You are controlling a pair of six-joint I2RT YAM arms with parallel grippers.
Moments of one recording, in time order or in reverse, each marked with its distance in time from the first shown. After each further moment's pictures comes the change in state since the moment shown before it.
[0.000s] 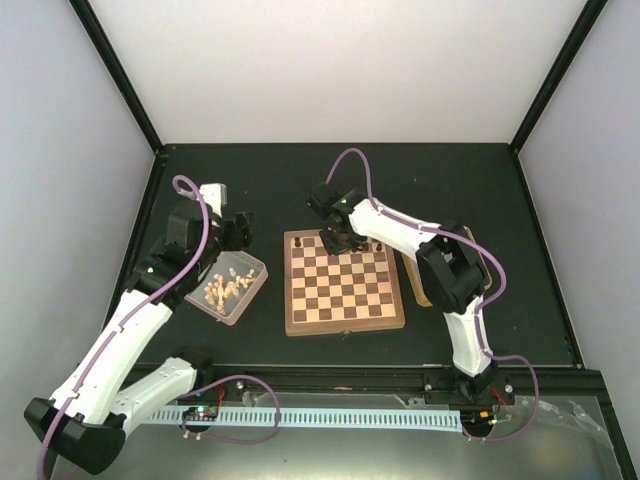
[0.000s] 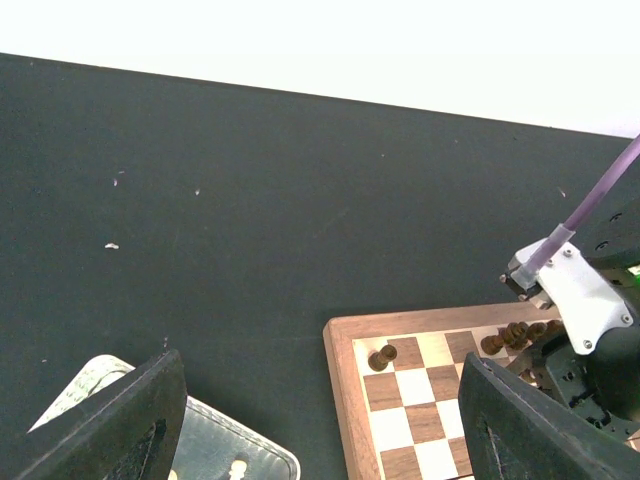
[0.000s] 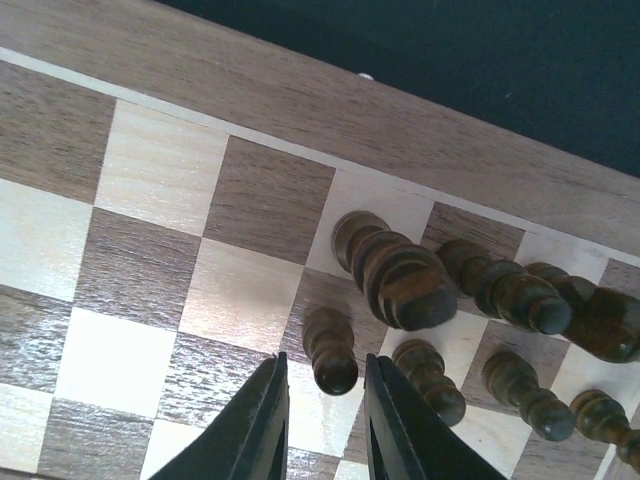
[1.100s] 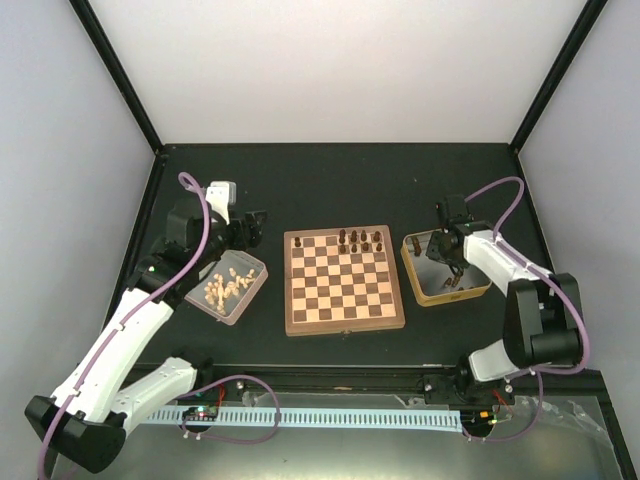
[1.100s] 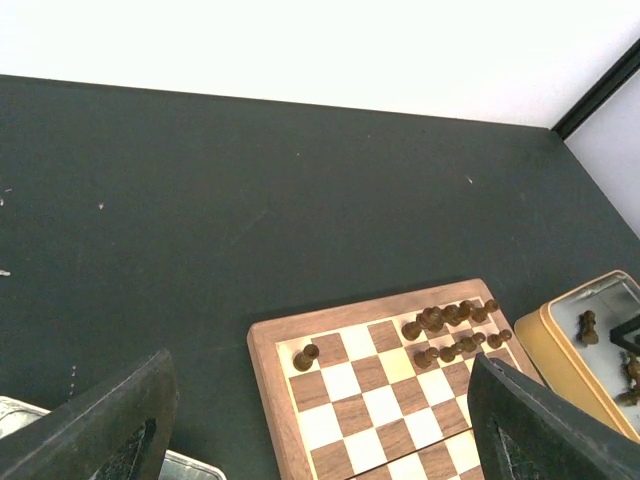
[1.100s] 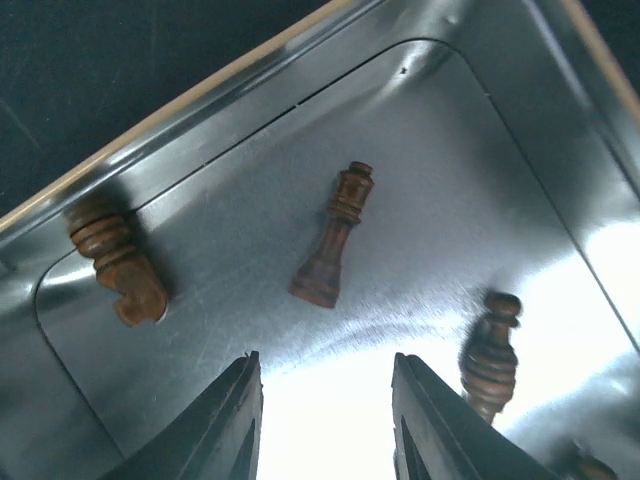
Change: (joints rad) left arm 0.001 0.009 0.000 0.063 0.168 0.016; right arm -0.581 -0.612 -0.773 0.322 0.010 0.152
